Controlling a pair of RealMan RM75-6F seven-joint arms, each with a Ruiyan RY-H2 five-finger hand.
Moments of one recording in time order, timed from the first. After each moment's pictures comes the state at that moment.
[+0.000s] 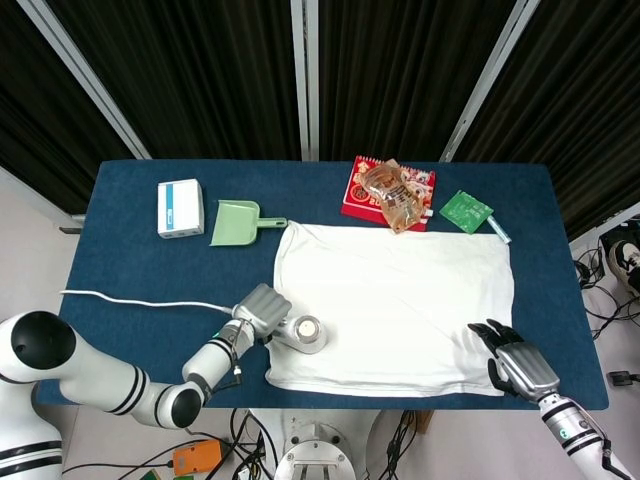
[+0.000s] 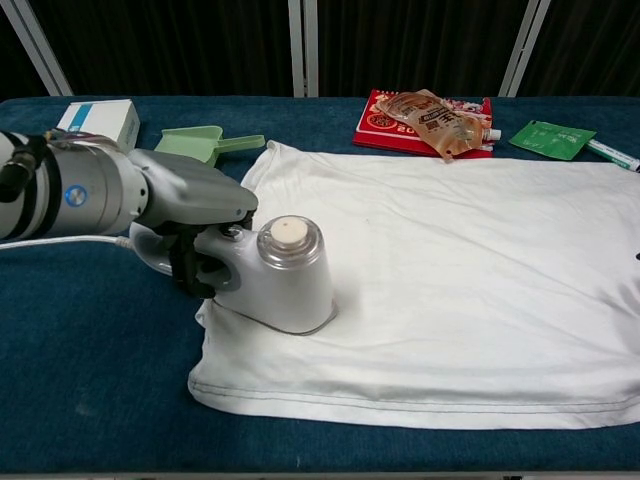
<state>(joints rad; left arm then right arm) -1.28 -1.46 0.12 -1.91 0.36 1.00 0.85 0.24 -1.22 -0.15 -1.44 -1.66 1.18 0.21</state>
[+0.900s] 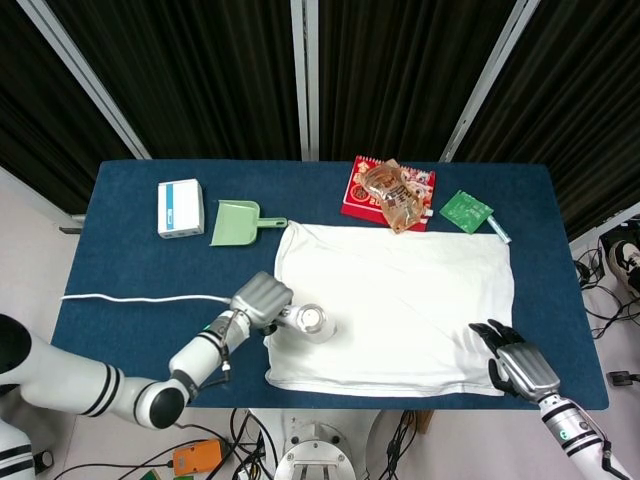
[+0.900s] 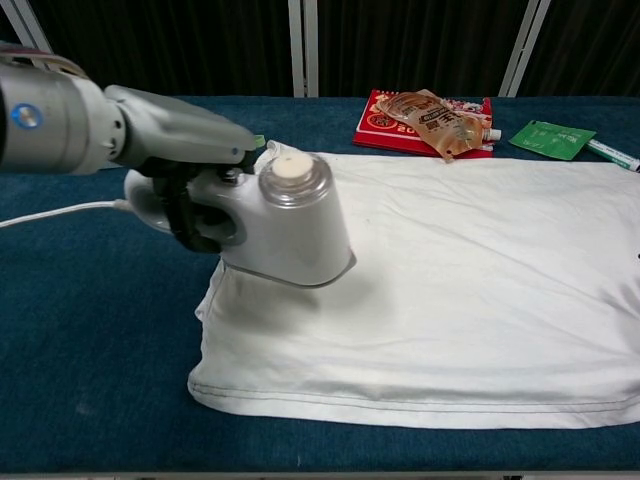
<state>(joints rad) -1.27 -1.35 0.03 -1.98 0.47 0.98 0.77 0.23 -1.23 -0.15 -1.44 -1.64 1.19 0.20</state>
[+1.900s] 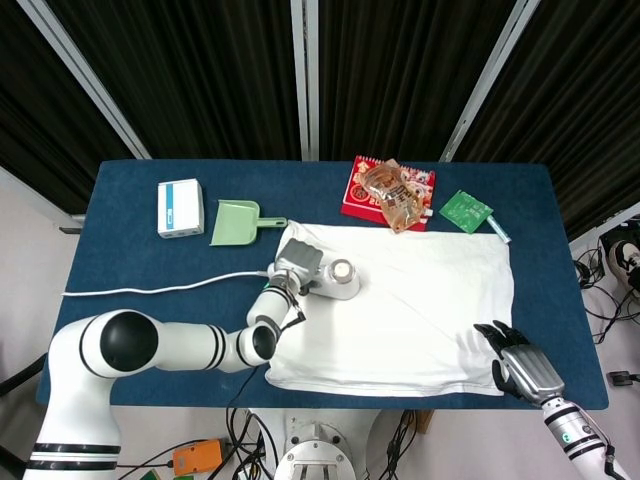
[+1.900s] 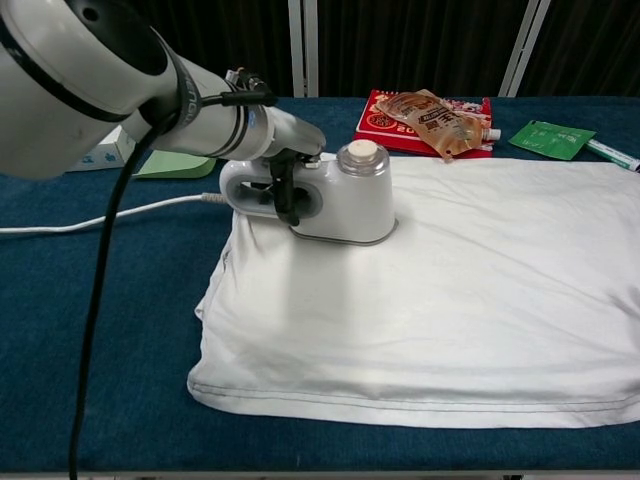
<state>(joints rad) -1.52 -1.68 -0.06 -1.35 -0.14 0.78 0.95 0.21 -1.22 -0.15 -1.47 -1.62 1.19 0.18</state>
